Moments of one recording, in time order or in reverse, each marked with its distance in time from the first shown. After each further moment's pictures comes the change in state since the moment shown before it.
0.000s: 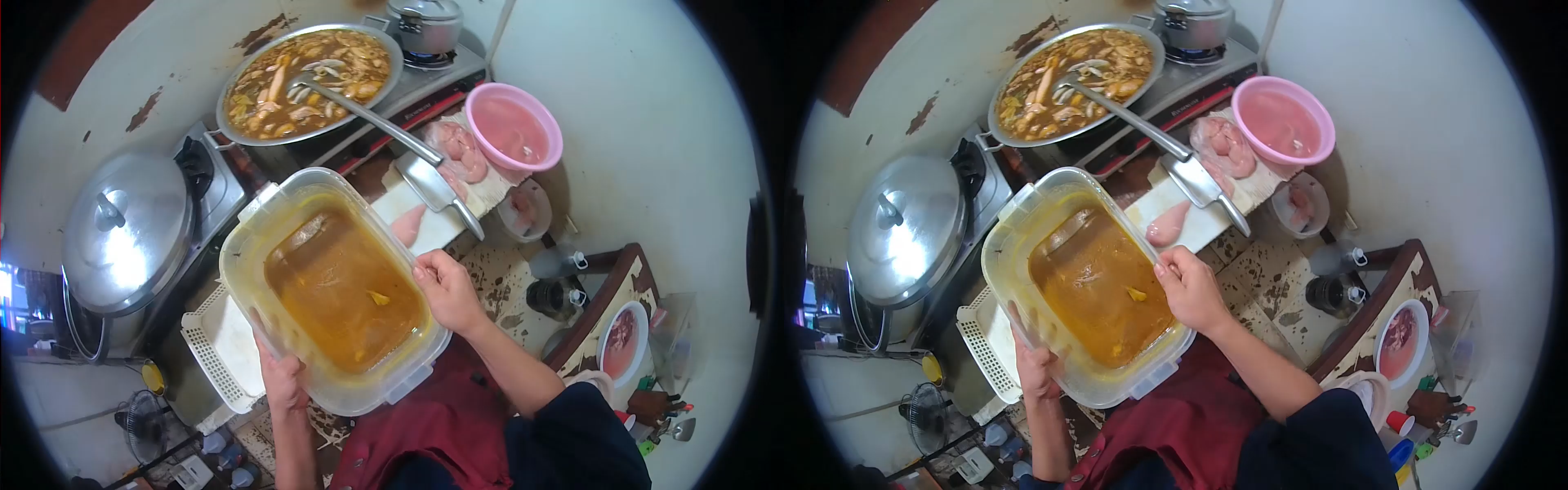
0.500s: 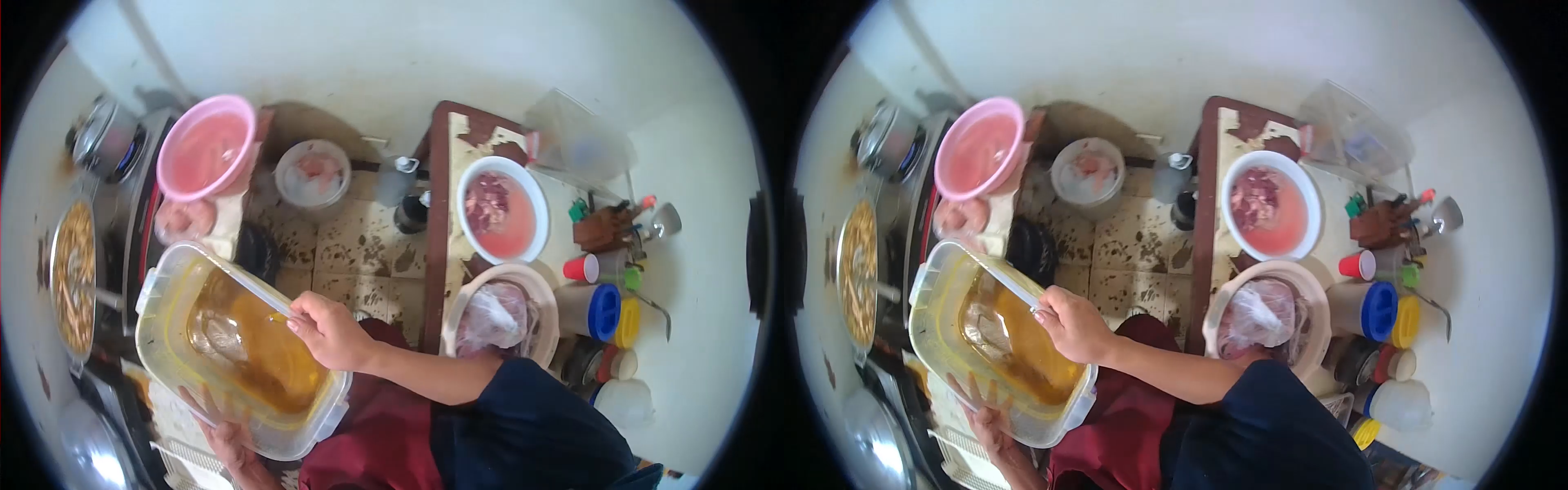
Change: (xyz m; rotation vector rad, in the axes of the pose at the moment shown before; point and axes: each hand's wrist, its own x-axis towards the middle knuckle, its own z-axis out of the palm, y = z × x) left_hand -0.079 -0.100 0.180 0.145 -0.359 -0.228; right_hand -0.148 0.067 -0.222 0.088 0.458 -0.028
